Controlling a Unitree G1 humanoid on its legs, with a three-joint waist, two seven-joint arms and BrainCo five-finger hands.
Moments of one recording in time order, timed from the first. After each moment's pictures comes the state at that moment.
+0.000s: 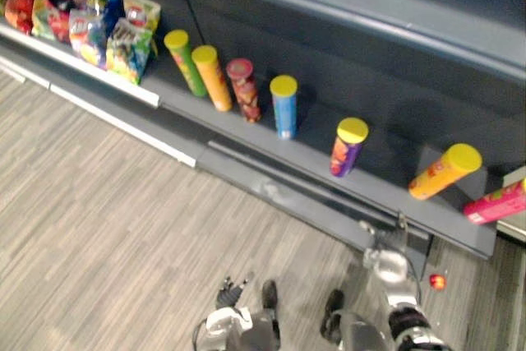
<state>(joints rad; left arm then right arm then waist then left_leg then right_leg) -0.06 -0.01 0.18 1.08 -0.11 -0.15 0.16 -0.20 0.01 -0.19 0.84 -0.11 -0.18 -0.46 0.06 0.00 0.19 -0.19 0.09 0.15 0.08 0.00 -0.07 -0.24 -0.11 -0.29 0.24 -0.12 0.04</state>
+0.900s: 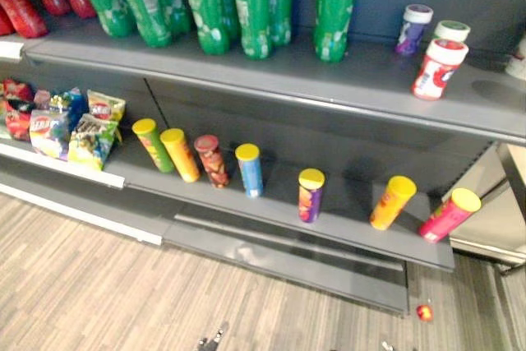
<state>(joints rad) 0.09 0.00 0.43 1.15 -0.15 -0.10 0.04 0.14 0.00 -0.50 1.15 0.14 -0.11 -0.10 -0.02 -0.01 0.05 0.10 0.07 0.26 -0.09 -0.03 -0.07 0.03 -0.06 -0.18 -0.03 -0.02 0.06</state>
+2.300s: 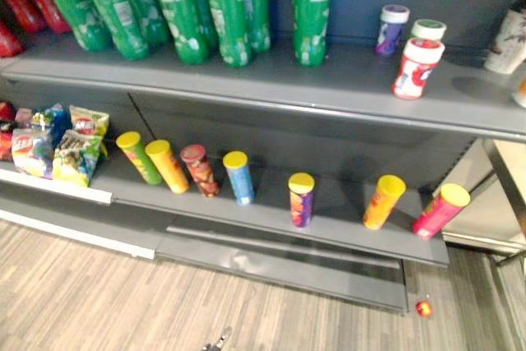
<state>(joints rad) 0.10 0.01 0.38 1.18 -0.15 -0.09 0.03 0.15 -0.01 -0.53 1.20 0.25 -0.10 -0.05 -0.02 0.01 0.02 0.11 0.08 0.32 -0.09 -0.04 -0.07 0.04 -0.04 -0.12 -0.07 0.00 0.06</state>
